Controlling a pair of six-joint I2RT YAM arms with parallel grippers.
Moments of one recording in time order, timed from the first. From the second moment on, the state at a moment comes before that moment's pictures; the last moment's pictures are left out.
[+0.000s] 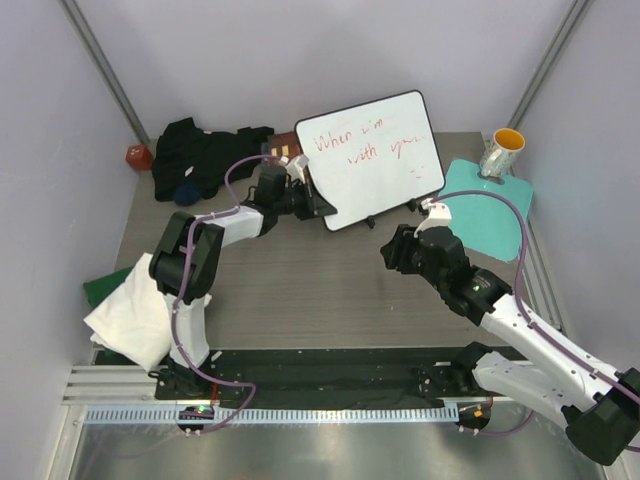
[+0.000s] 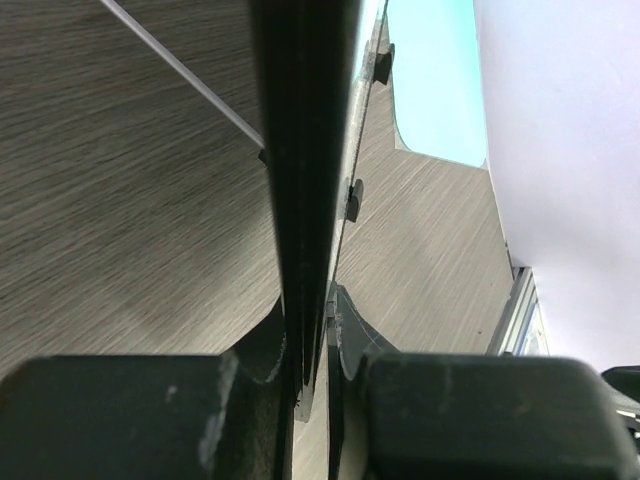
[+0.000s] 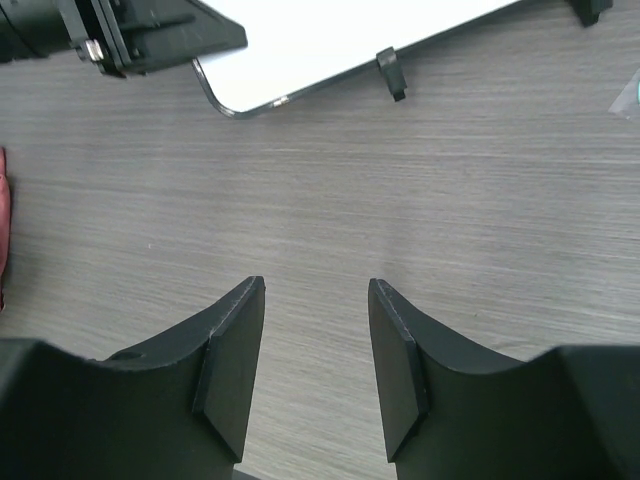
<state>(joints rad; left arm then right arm) -0.42 1.99 1.23 0.27 0.60 -0.65 0.64 0.86 0.70 -0.33 0.23 0.53</state>
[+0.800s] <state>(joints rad) -0.56 1.93 0.96 0.62 0.46 -0.68 0.64 0.83 0.72 -0.38 0.32 0.48</state>
